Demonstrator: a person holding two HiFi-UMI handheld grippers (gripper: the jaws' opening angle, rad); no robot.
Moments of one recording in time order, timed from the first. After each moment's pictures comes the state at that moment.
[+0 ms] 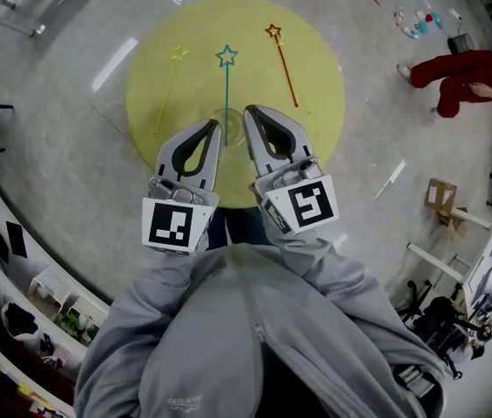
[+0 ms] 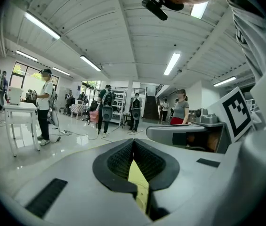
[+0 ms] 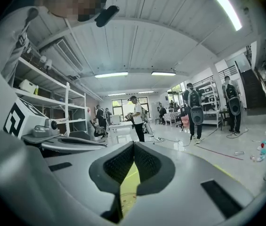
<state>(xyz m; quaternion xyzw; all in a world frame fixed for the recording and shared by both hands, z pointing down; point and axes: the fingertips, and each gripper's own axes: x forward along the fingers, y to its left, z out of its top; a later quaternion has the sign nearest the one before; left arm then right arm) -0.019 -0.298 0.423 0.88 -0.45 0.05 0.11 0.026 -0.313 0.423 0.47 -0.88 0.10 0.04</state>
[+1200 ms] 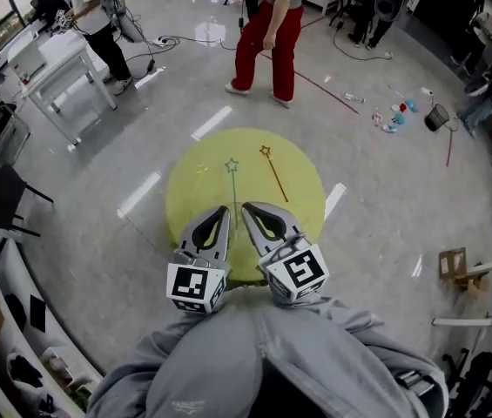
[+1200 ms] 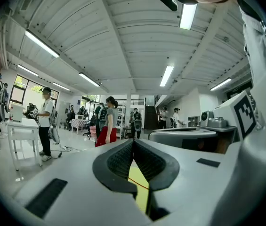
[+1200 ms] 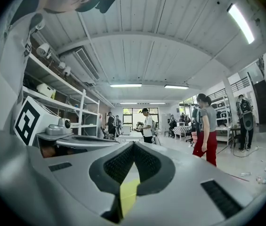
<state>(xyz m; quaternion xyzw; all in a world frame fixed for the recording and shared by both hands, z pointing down) -0.023 -0.209 0.285 0.89 -0.46 0.02 0.04 0.007 -0.208 0.275 0.42 -0.91 0.02 0.01</state>
